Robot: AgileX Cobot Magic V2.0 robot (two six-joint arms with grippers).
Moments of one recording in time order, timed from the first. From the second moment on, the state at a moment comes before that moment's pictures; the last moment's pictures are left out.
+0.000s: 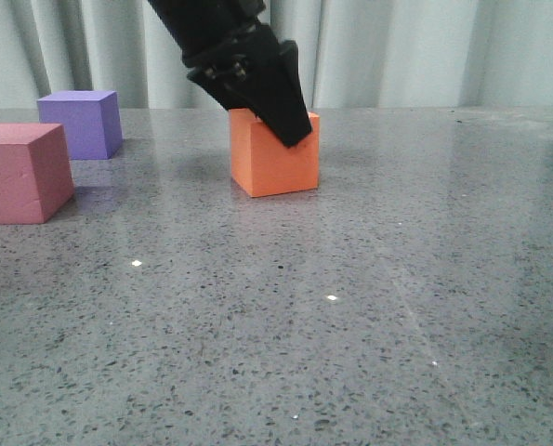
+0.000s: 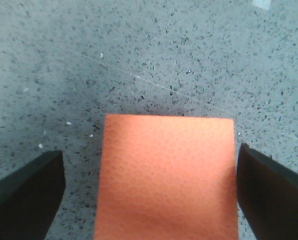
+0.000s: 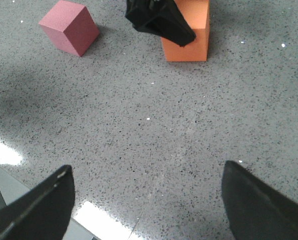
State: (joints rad) left arm -0.48 2.02 -1.82 -0.48 1.04 0.79; right arm 0.76 0.75 -0.87 0.00 0.80 0.35
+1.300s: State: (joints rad) left arm -0.48 2.04 -1.91 -0.41 1.04 0.67; right arm 0.76 0.75 -0.87 0.00 0.78 0.35
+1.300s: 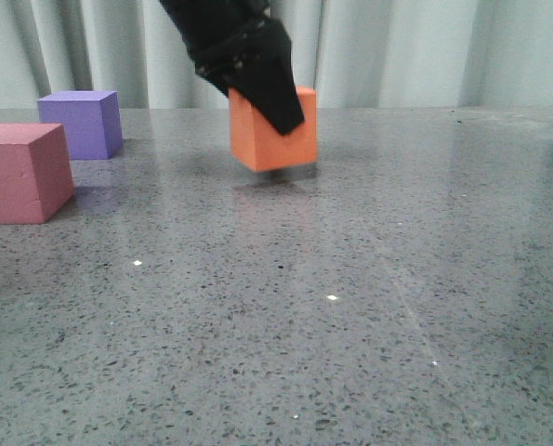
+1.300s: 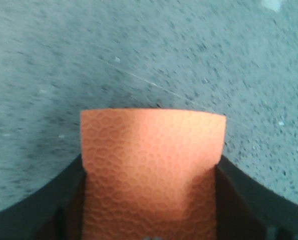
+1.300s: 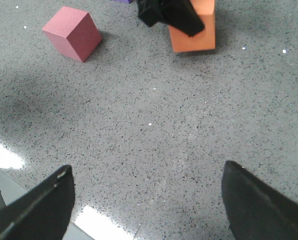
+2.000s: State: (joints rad) left arm -0.48 1.90 -2.07 0.27 1.21 -0.33; right arm 0.76 0.75 -0.87 0.00 0.77 0.35
